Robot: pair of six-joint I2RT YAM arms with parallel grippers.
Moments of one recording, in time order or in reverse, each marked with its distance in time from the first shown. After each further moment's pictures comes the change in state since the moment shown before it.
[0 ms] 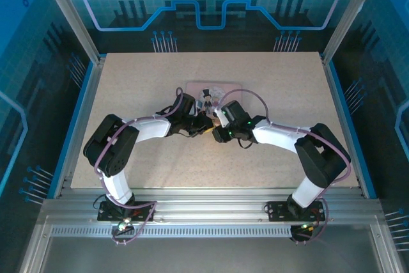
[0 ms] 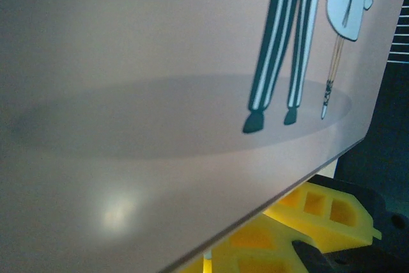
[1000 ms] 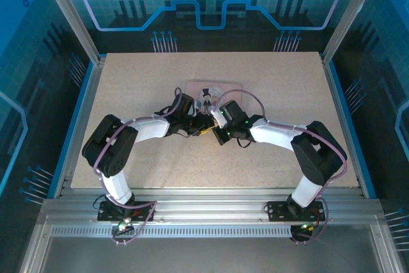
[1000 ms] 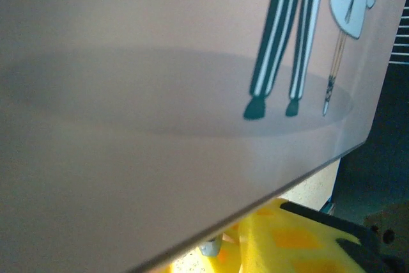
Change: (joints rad) left arm 0.011 -0.021 -0.025 -0.005 -0.004 0.015; right arm 0.006 0.039 0.025 -0.002 -0.018 -0.101
